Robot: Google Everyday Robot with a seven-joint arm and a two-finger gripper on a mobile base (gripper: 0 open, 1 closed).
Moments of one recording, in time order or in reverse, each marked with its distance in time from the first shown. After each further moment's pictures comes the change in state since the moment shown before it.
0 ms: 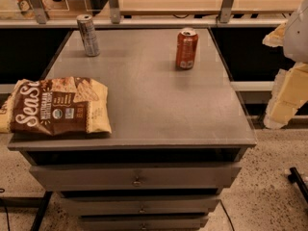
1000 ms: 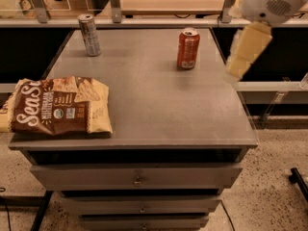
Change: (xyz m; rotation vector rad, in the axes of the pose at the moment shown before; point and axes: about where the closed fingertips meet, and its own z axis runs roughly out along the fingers) arm -0.067 -0.074 0.010 0.011 -0.089 -0.025
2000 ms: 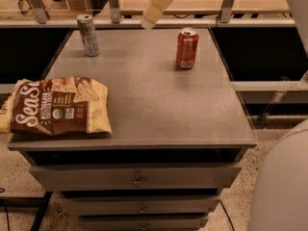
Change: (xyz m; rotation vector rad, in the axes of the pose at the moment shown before) arm -0.183 -0.094 0.027 0.047 -0.308 -0.037
